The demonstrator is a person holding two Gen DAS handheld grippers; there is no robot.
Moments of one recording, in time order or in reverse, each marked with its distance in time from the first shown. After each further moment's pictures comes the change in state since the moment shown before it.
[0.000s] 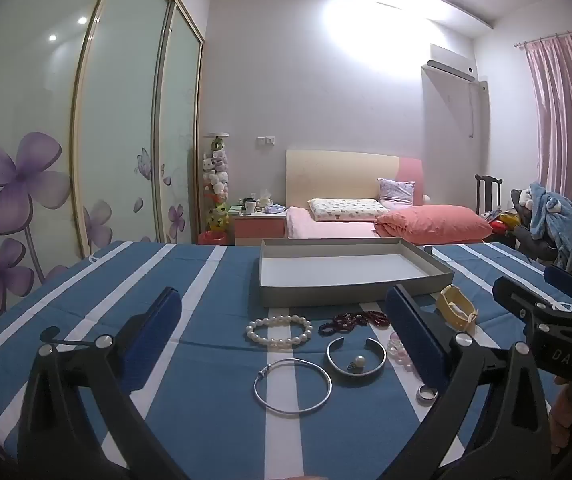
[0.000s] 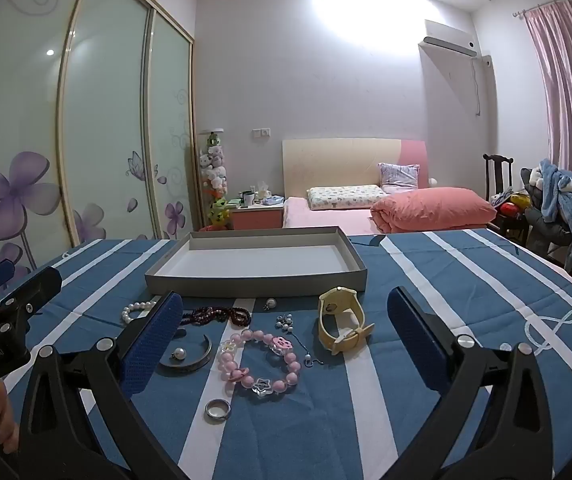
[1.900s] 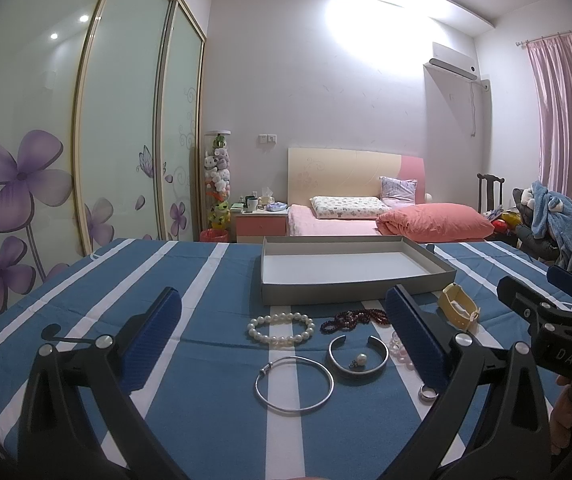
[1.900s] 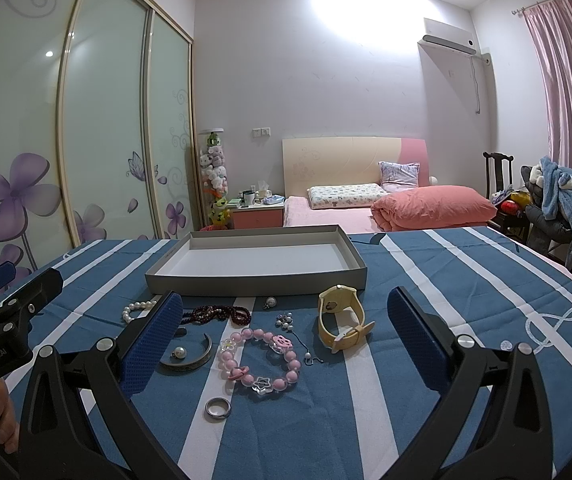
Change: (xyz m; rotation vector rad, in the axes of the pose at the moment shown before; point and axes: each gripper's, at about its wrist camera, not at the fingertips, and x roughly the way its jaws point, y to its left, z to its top) left arm 0.001 0.001 0.001 -0.004 0.005 0.004; right arm 0.001 0.000 -0.003 0.004 0.001 0.001
